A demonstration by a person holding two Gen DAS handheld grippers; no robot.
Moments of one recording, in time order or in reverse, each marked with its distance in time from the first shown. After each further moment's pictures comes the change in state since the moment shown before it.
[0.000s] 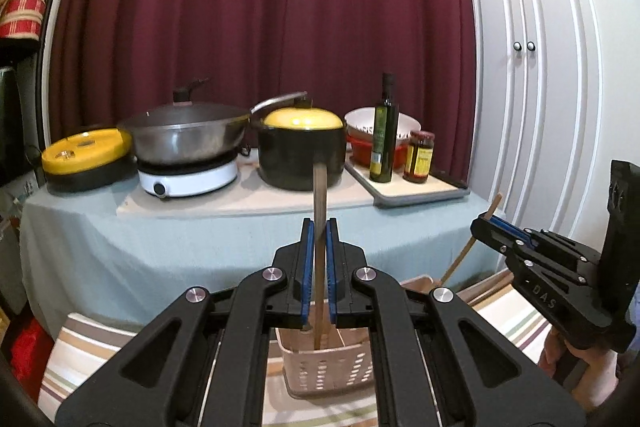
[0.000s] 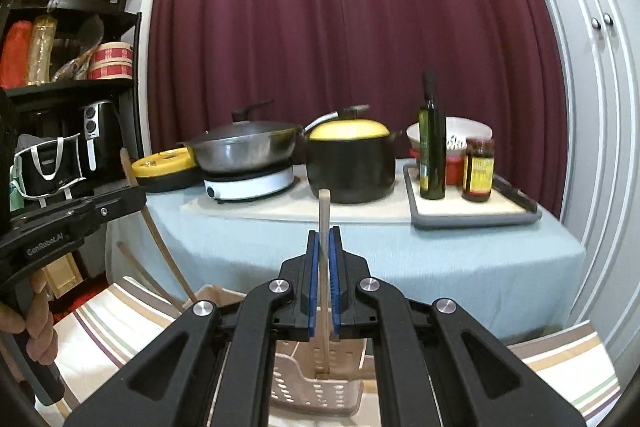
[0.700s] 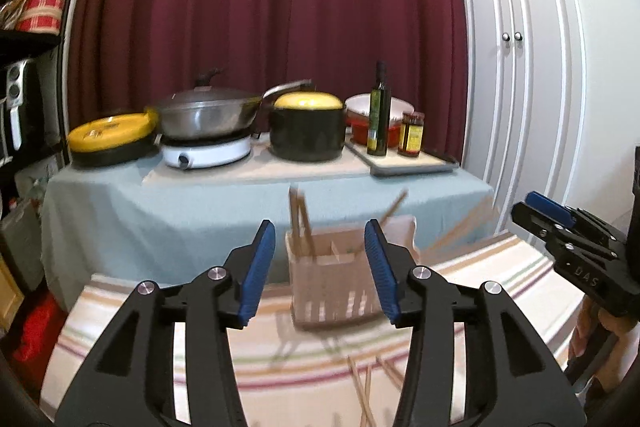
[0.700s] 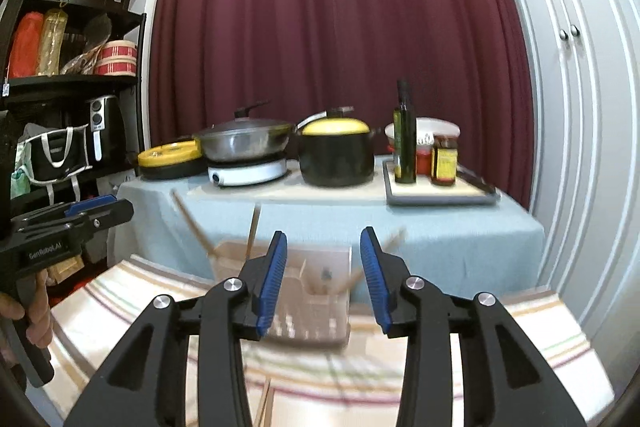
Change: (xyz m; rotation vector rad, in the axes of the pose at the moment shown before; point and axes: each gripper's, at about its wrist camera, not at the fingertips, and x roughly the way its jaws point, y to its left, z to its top) left arm -0.091 -0.003 -0.056 0.004 0.023 0.032; right arm -0.102 0.011 -0.041 -0.011 0.001 -0.060
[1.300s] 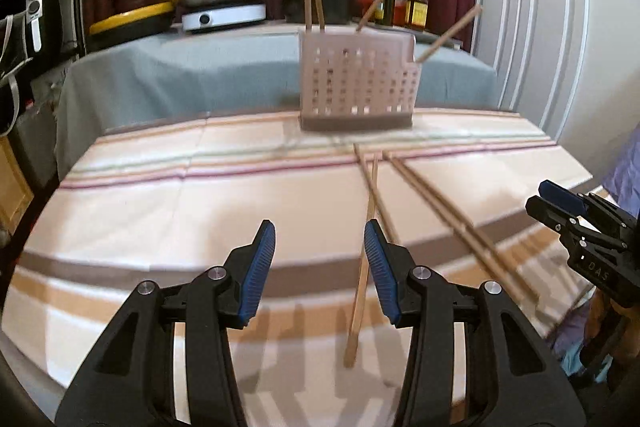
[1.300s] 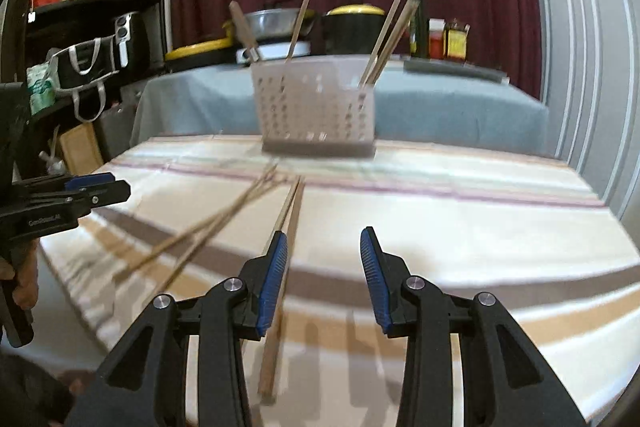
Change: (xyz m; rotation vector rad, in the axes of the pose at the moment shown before) left arm -0.058 -0.005 -0.170 -0.016 0.309 0.039; right arm -0.054 0.020 -0.158 -0.022 0.274 0.059
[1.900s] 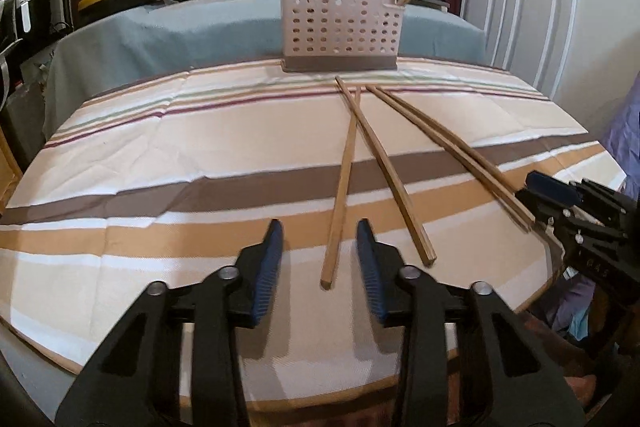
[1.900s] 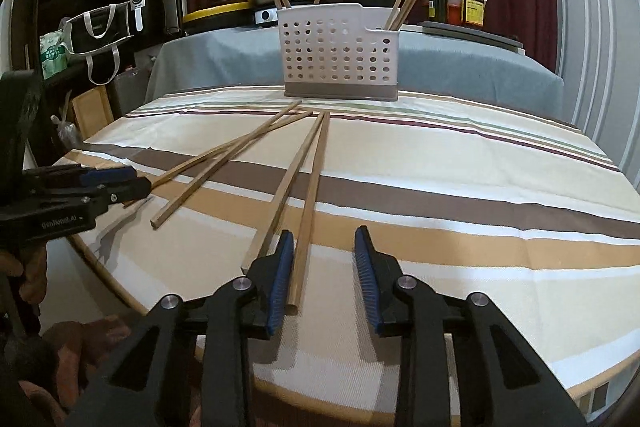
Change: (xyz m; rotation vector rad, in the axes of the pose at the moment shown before) left arm 0.017 -0.015 -0.052 0.029 0.080 -0.033; right arm 0.001 0.013 -0.044 -0.034 0.083 0.033
